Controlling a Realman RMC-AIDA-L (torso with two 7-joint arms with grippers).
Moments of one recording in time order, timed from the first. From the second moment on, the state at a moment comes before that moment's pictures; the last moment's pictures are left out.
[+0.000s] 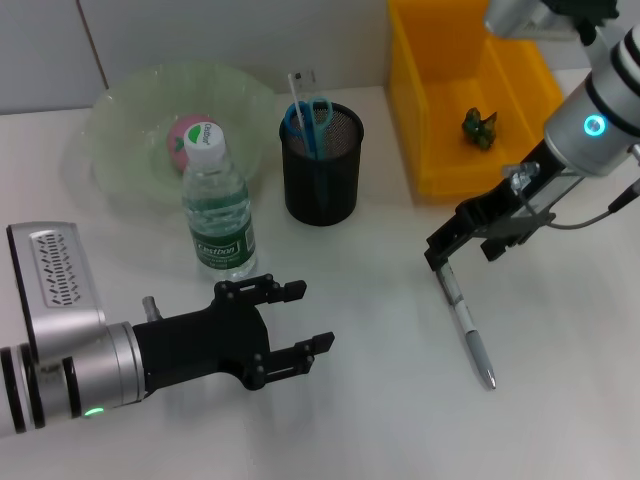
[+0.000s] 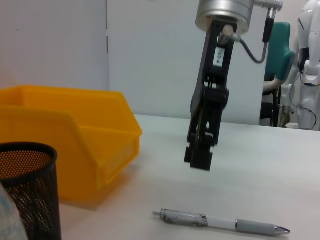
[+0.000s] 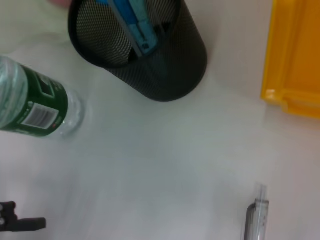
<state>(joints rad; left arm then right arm) -0.46 -2.07 1.52 0.42 1.23 1.24 -0.88 0.90 2.07 -0.94 -0.99 -2.76 -1.68 2.85</state>
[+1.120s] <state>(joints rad) -0.46 -2.07 1.52 0.42 1.23 1.24 -0.87 0.92 2.07 -0.95 -0.84 -2.86 -1.57 2.92</state>
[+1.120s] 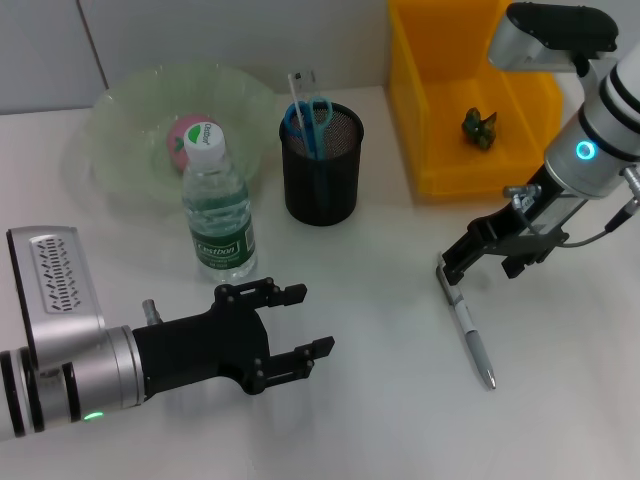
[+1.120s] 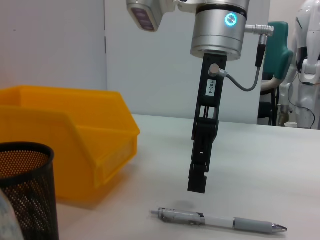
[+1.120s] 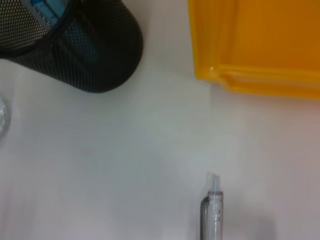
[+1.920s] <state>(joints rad) -0.46 -2.07 1.52 0.42 1.23 1.24 -0.87 1.03 2.08 -1.05 -0.71 -2.92 -1.49 2.94</state>
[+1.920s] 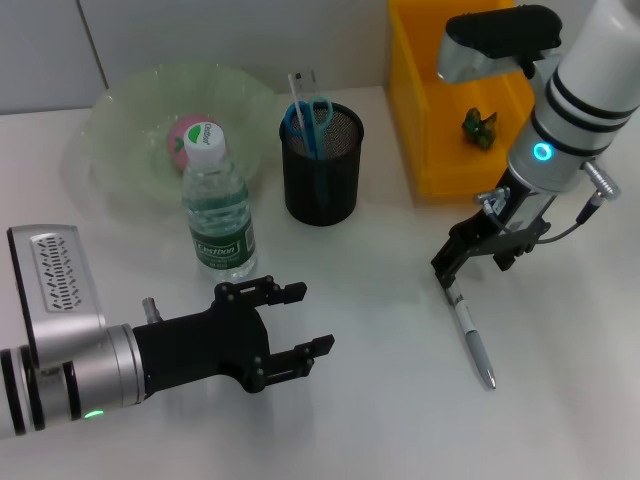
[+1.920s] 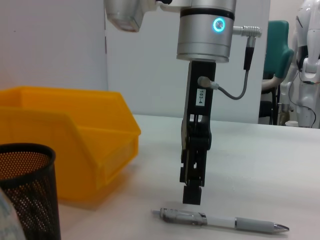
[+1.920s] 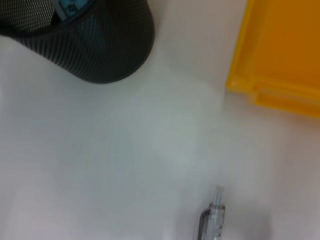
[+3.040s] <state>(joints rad) -0.46 -2.07 1.52 0.42 1.24 1.24 -0.87 1.07 2.07 -1.08 -0.60 -2.92 -1.46 2.94</state>
